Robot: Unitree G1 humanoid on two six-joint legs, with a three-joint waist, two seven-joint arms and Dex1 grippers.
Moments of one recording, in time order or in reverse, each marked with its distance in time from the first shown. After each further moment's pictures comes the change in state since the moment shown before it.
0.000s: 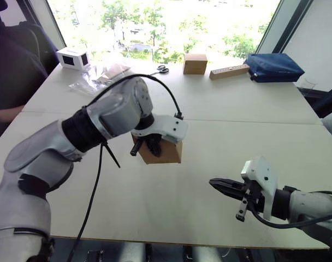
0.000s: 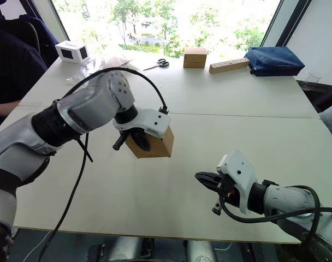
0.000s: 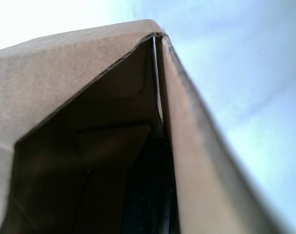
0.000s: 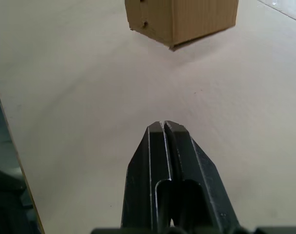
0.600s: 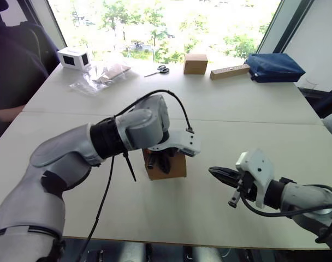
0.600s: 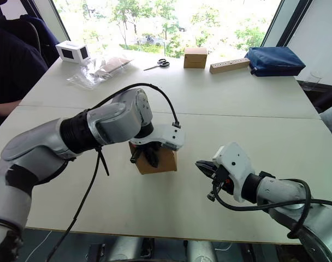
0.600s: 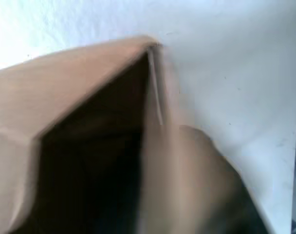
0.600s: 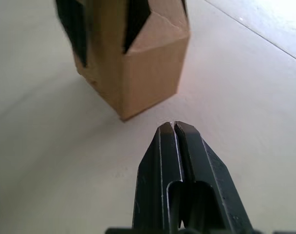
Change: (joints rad) left arm -0.031 -0.144 -0.095 -0.027 -0.036 0.295 0.016; right arm -0.098 0.059 0.072 0.045 -0.120 0.024 -0.049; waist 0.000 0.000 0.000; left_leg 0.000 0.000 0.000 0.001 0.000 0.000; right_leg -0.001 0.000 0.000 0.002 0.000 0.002
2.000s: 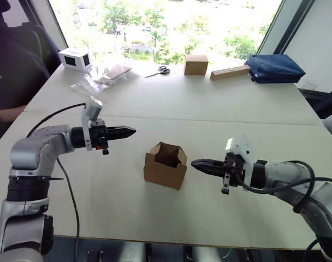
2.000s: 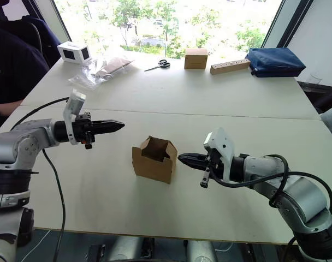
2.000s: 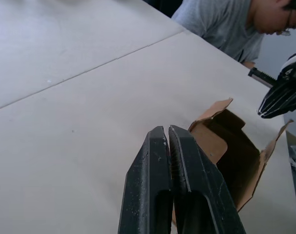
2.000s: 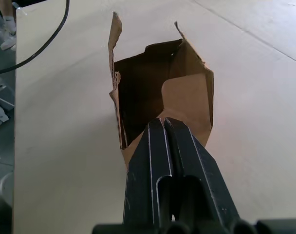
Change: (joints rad) left arm 0.885 0.221 1.175 0.007 -0.553 -0.265 0.436; right arm -0.265 0.102 0.178 0.243 -0.018 -0.052 0.308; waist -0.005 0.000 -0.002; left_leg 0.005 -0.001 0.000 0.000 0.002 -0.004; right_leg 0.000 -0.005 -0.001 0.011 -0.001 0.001
